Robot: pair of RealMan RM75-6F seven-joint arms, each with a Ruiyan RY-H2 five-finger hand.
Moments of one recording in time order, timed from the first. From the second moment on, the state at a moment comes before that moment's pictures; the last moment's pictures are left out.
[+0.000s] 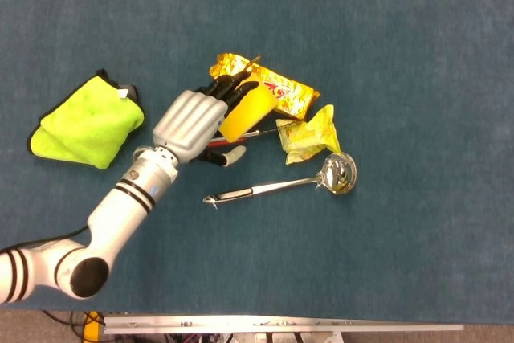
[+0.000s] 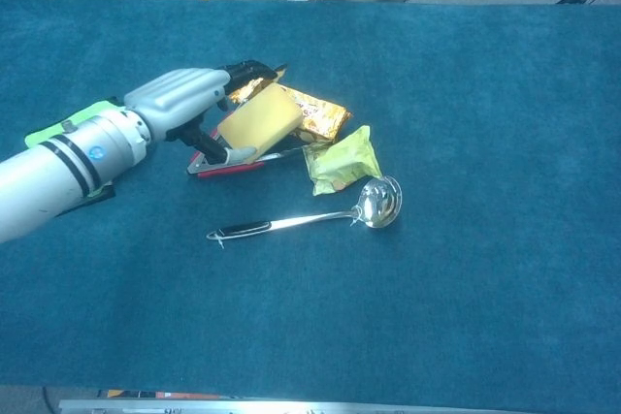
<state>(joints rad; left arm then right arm) -0.73 -1.51 -0.14 -1.72 1.08 0.94 0.35 0.21 -0.95 0.11 -1.82 -1.36 1.31 -0.13</state>
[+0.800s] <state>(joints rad) -0.76 -1.70 -0.15 -1.54 0.98 0.99 0.40 0.19 -0.94 0.11 -1.81 -1.34 1.32 -0.10</state>
